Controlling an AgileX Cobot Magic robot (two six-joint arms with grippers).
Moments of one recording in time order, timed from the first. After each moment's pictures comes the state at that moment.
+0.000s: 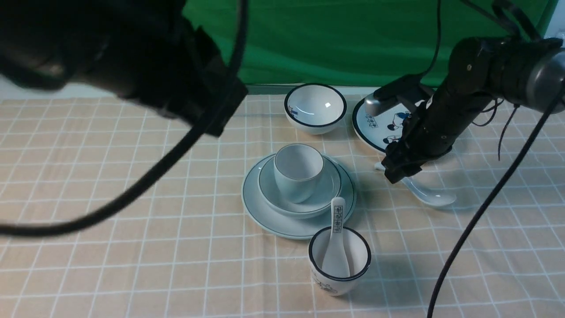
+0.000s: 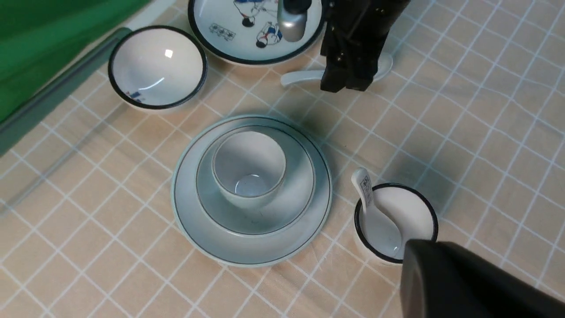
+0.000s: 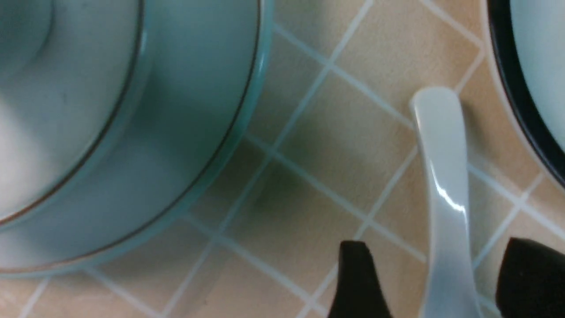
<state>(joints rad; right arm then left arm) 0.27 2.07 -1.61 0.12 0.78 -0.42 -0.58 1.17 -1.34 -0.21 0.96 0.32</state>
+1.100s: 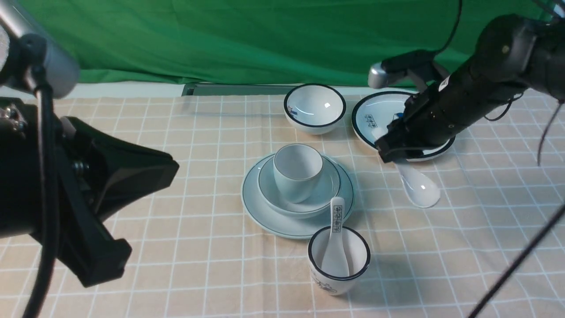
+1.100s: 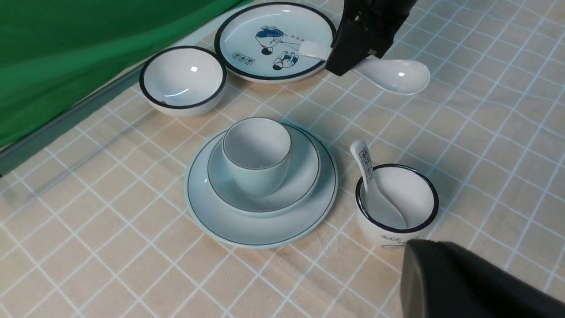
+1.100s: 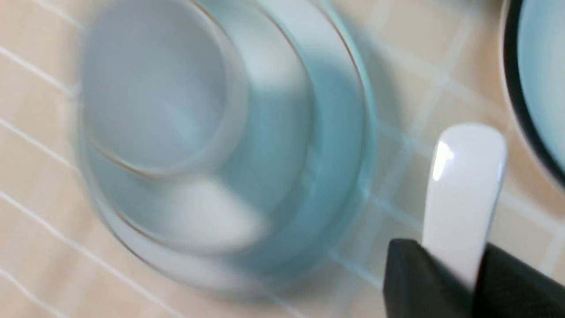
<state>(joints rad) 0.35 1.74 -1.34 0.34 0.55 -0.41 -0.58 0.82 -0.94 -0.23 0.74 0.36</state>
